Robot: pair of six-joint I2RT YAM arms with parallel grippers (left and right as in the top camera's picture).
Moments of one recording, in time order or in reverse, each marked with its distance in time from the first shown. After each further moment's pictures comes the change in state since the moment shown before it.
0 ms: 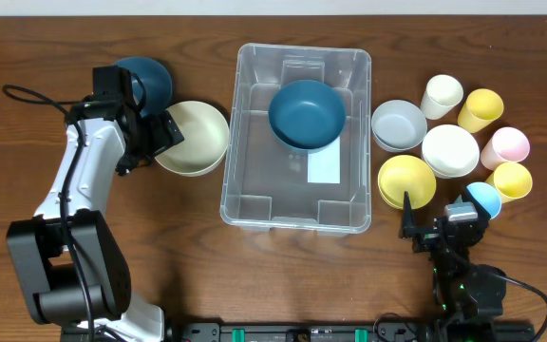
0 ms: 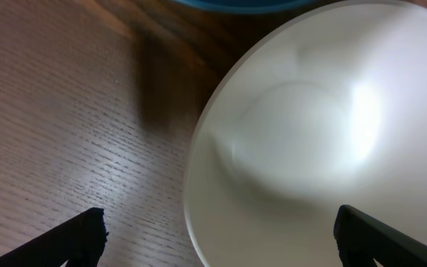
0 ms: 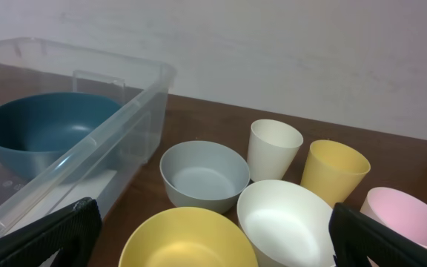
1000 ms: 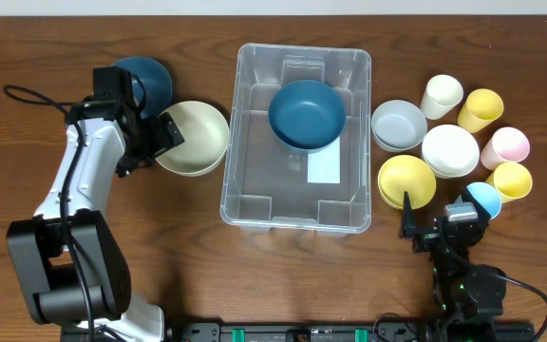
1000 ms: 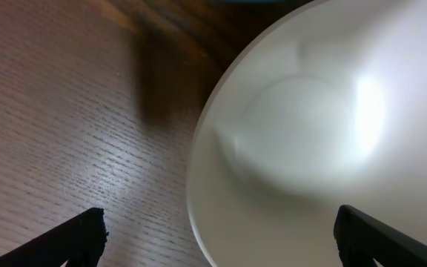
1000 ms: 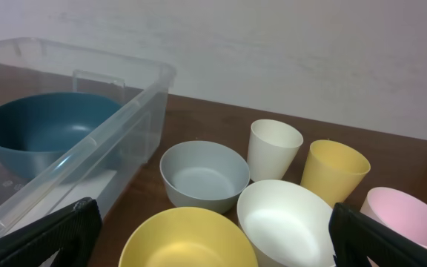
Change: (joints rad) left arm 0.000 0.000 0.000 -0.015 0.000 0.004; right arm 0.000 0.000 0.000 0.000 0.000 0.000
